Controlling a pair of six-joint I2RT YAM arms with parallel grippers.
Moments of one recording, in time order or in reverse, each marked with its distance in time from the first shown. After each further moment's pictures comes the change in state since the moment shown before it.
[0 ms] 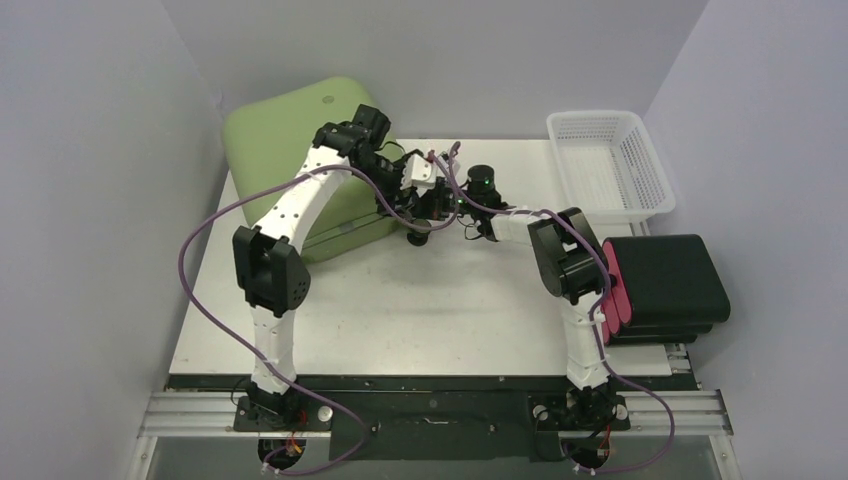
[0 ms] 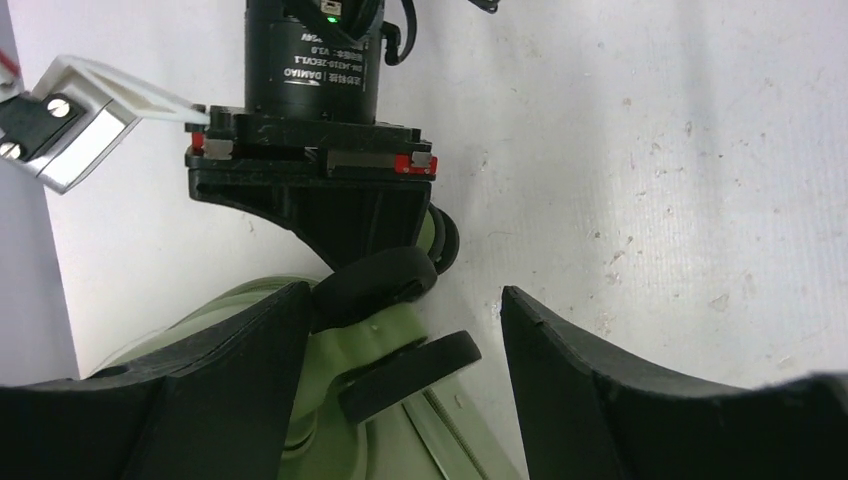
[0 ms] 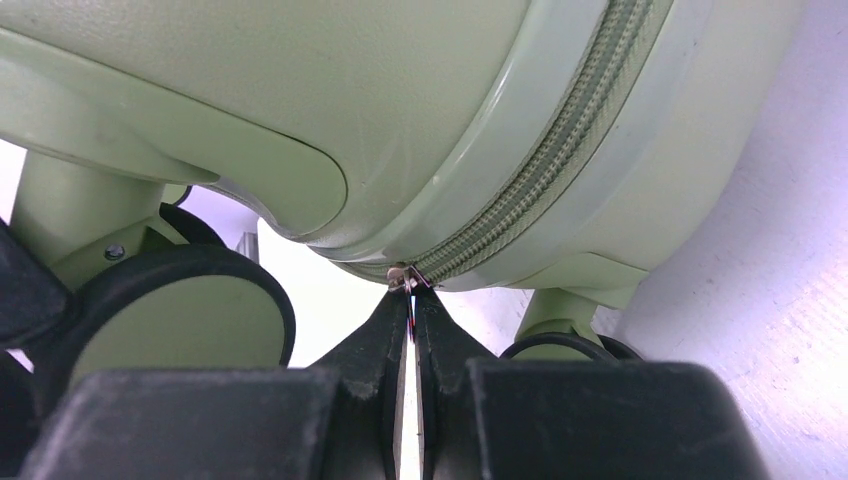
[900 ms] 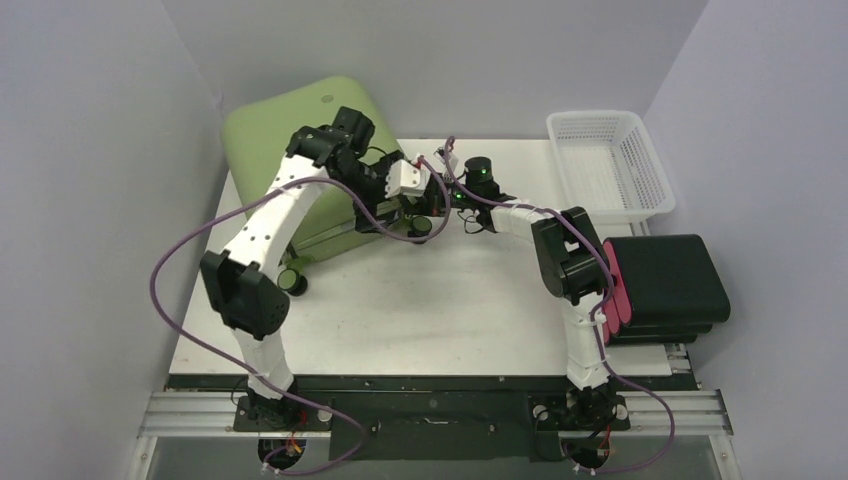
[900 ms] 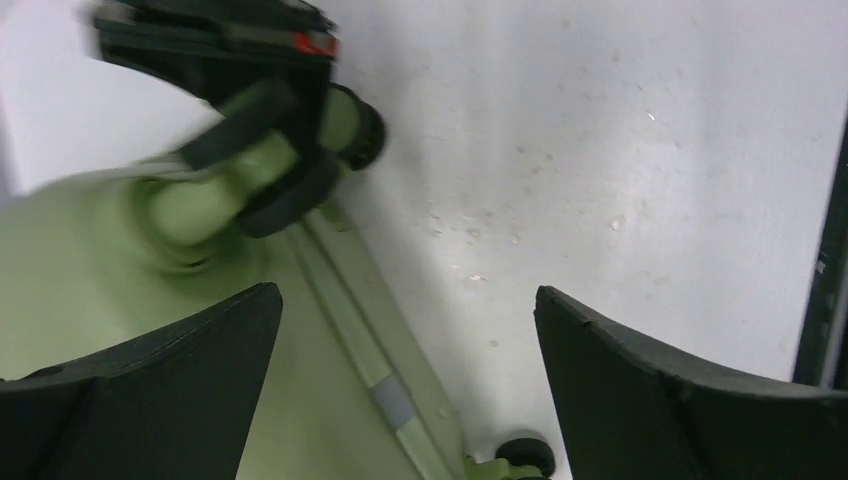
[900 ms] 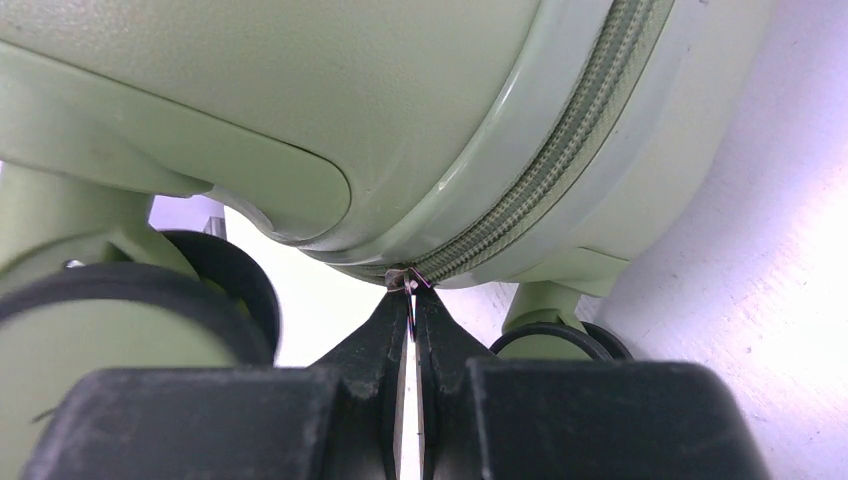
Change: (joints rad) left arm -0.010 -0.175 -0.131 -0.130 -0.175 -0.091; right arm -0.003 -0.010 0.093 -0.230 0.011 -0.151
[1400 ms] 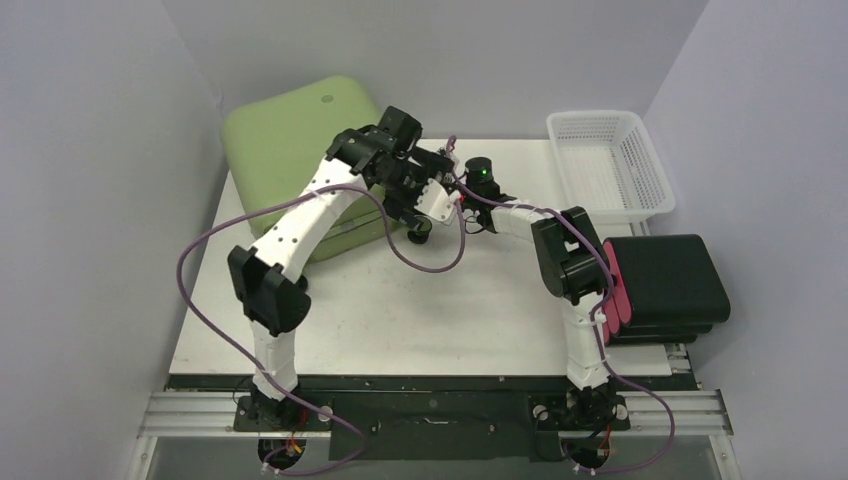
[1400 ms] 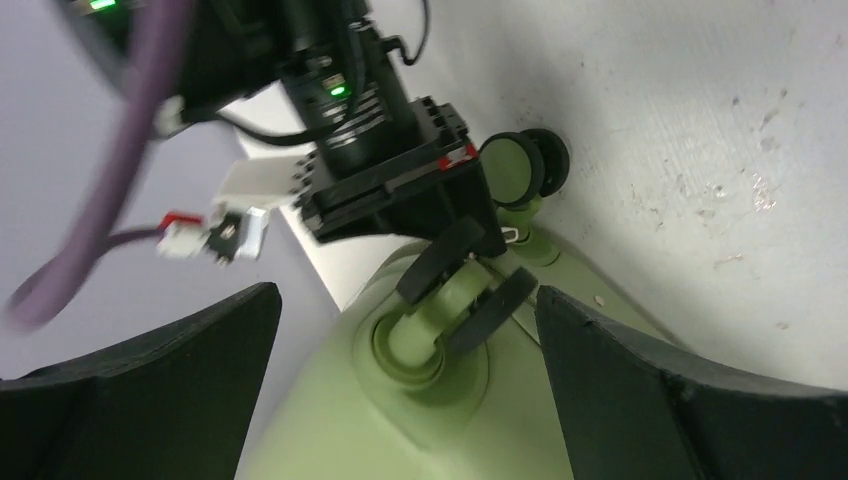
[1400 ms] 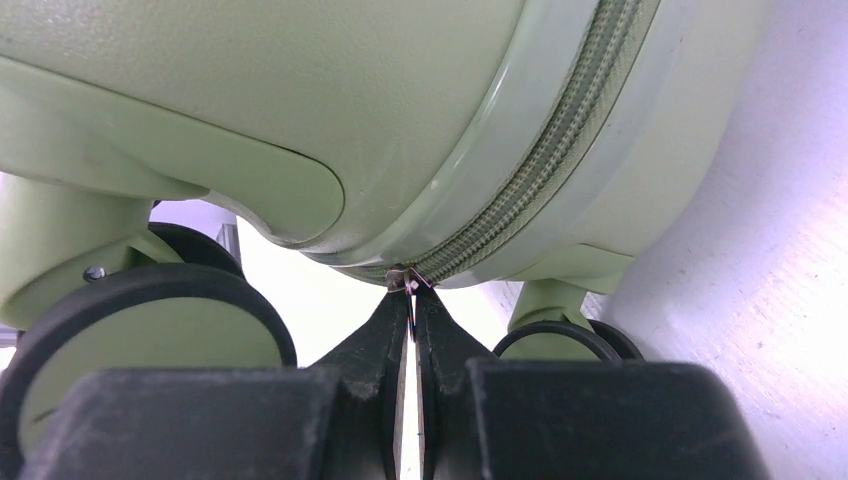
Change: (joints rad) left arm -0.173 0.005 0.149 0.139 -0.190 0.395; right arm -0.001 0.000 -0.006 0.018 0.000 0.048
